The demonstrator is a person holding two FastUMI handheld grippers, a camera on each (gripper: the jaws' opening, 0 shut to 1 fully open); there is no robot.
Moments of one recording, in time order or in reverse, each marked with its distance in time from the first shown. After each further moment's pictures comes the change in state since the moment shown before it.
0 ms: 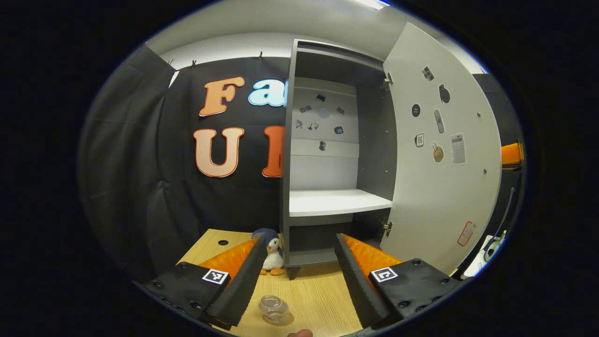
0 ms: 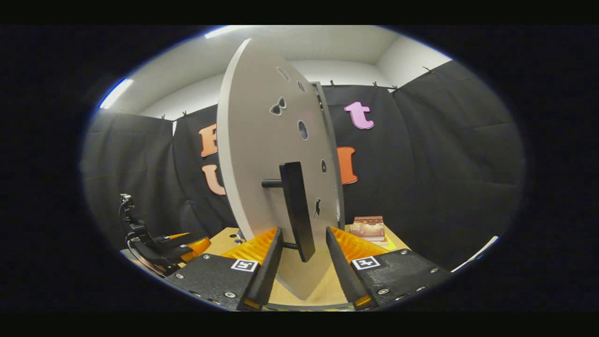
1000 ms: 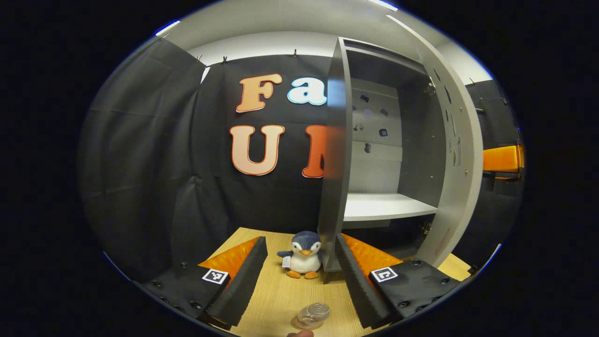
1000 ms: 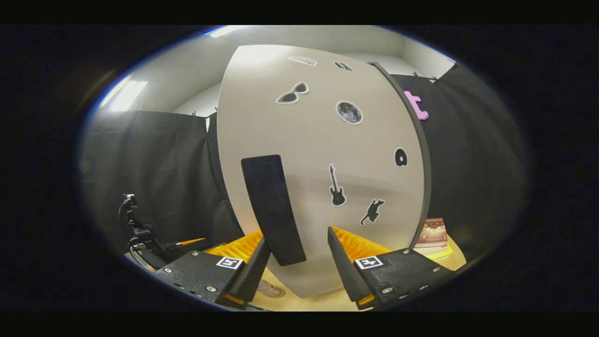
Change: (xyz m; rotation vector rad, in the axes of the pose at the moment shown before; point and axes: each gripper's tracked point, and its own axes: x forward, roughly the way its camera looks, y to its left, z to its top) left arm 0.017 0.099 0.003 -0.043 -0.004 0.185; right arm 0.022 0.063 -0.006 0.031 0.010 0.252
